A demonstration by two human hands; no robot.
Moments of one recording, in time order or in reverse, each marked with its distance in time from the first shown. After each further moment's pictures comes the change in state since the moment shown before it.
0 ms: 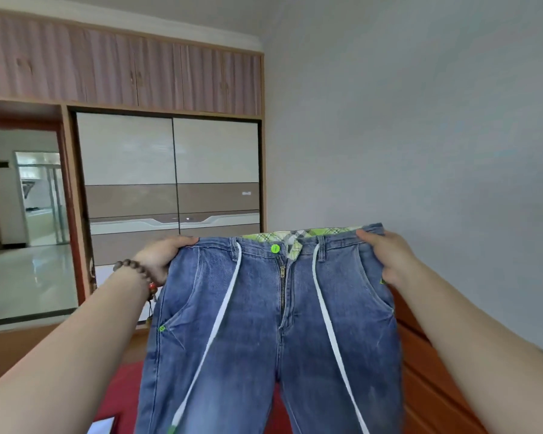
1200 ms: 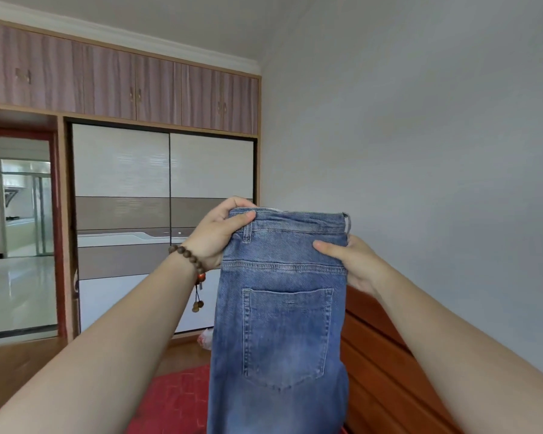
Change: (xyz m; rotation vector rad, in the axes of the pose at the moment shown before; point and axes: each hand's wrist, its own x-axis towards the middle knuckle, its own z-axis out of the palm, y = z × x) left_hand -0.009 0.040 0.069 -0.131 -0.489 0.581; right_hand -0.028 -0.022 0.063 0.015 -0.524 -0.095
